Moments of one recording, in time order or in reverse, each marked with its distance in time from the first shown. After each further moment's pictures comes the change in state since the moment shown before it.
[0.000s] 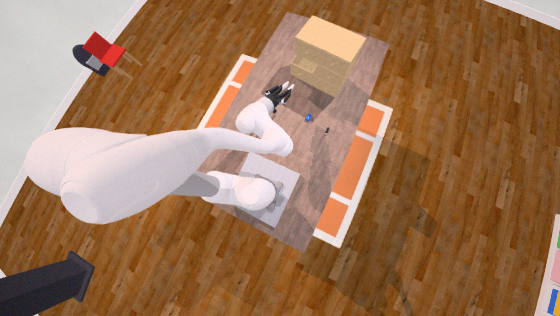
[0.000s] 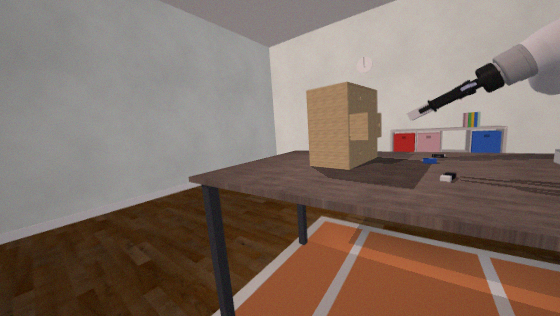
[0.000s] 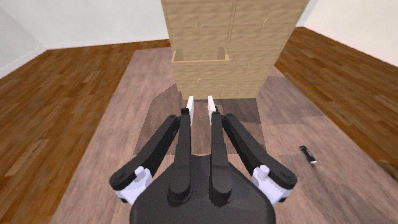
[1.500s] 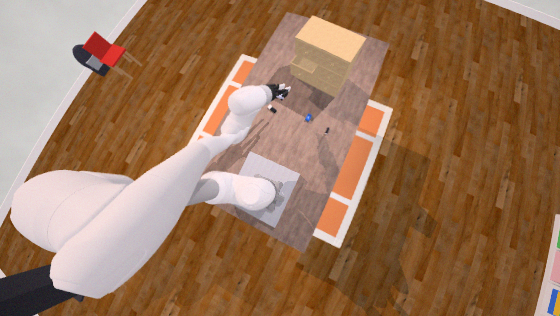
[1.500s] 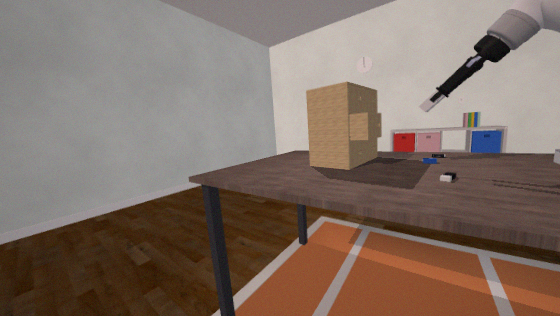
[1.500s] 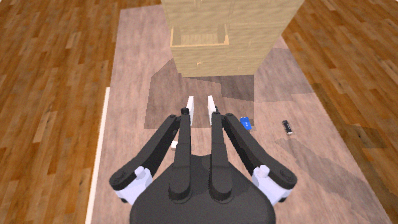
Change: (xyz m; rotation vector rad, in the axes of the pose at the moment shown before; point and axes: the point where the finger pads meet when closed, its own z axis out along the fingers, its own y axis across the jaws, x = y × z) arm 0.013 -0.001 -0.042 -0.008 -0.308 0.006
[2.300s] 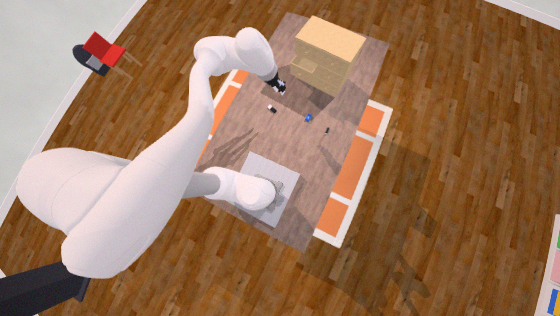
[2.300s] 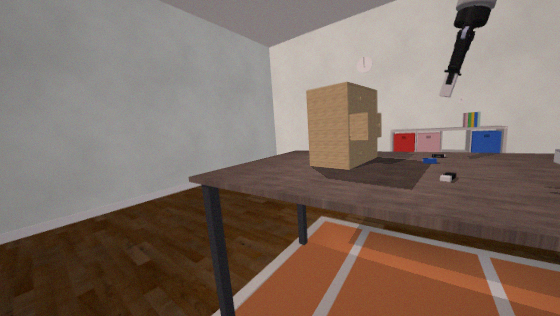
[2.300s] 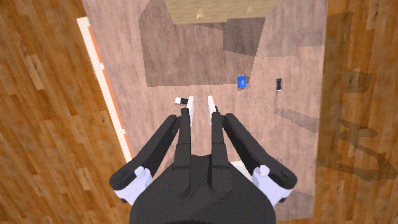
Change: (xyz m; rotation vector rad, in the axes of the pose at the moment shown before) arm 0.003 -0.003 -0.060 -0.001 -0.547 -0.007
